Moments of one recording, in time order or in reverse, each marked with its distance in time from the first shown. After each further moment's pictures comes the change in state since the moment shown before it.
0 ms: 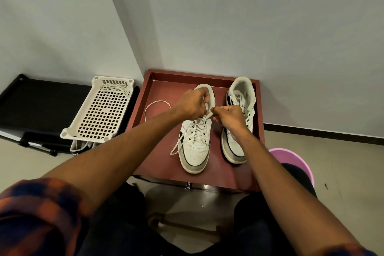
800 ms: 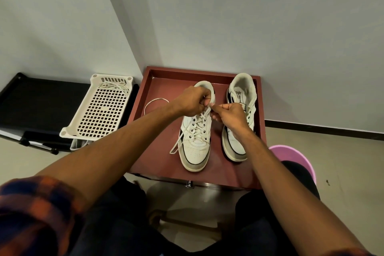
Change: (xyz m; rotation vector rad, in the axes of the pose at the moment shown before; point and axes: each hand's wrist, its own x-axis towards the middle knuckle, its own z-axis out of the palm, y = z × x) left_hand 0.007 -0.004 -0.006 0.084 -0.088 0.148; right_hand 0.002 0.005 -0.002 -0.030 -0.058 -0.044
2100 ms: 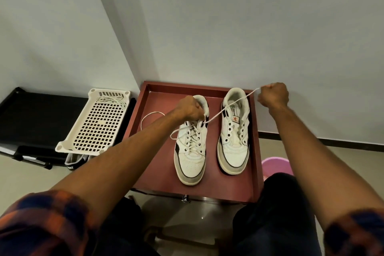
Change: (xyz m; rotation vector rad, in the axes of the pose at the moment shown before) left_hand 0.017 0.012 -0.003 -0.303 -0.004 -0.513; right_hand 0.058 -0.072 -0.122 -0.391 0.515 0.037
